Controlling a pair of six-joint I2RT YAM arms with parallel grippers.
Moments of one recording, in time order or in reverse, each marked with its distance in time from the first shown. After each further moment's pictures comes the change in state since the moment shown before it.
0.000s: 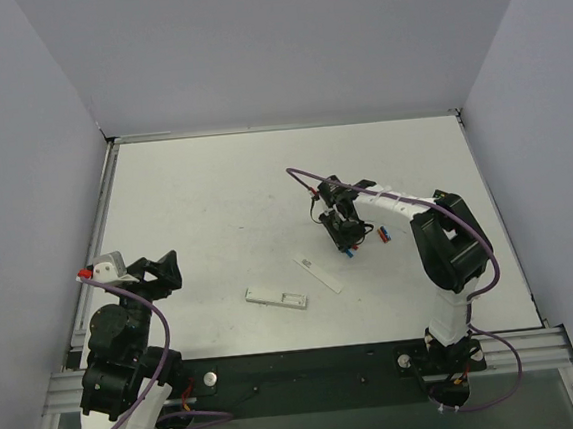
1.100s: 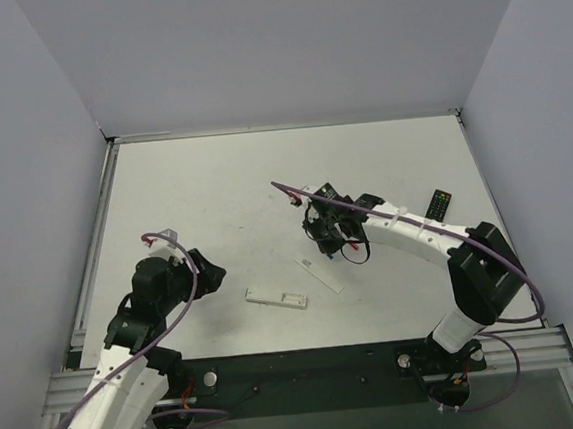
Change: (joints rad) left arm -0.009 0.416 -0.074 0.005 0.360 -0.217; right arm 0.141 -0.201 -0.074 0.065 -0.047 -0.048
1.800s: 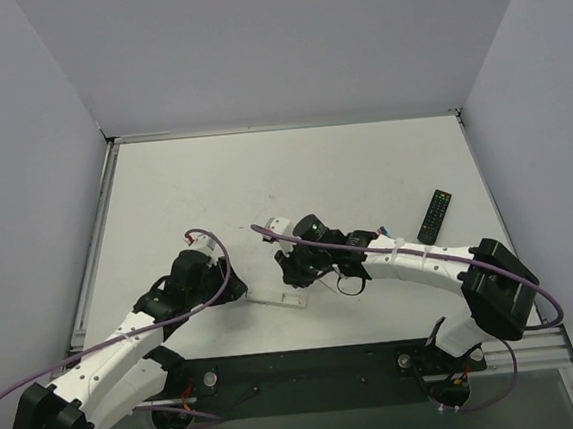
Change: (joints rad) left arm -0.241 0.344 -0.024 0.125 0.000 -0.073; right arm 0.249 -0.166 -0.205 0.371 -0.222 -0.004
